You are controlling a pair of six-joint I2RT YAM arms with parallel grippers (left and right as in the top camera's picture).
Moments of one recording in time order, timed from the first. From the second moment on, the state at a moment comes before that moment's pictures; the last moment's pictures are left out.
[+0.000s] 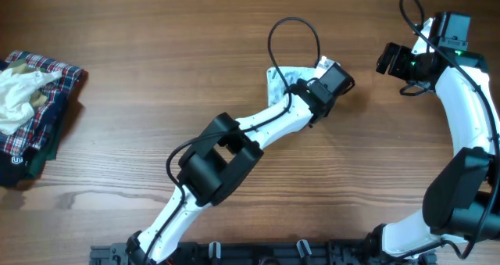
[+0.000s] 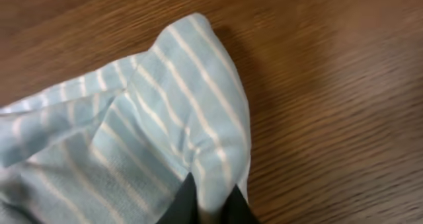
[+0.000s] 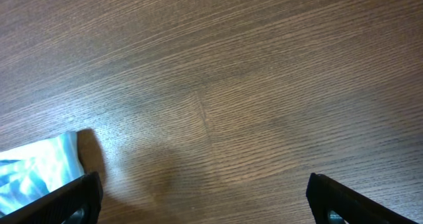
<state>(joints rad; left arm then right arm) -0.87 2.35 1.76 -0.43 -0.32 -0.33 -0.22 1.74 1.34 -0.69 -0.08 0.15</state>
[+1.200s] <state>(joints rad) -0.45 2.15 1.76 -0.70 -0.46 0.11 -0.22 1.74 1.34 -0.69 -0.08 0.15</state>
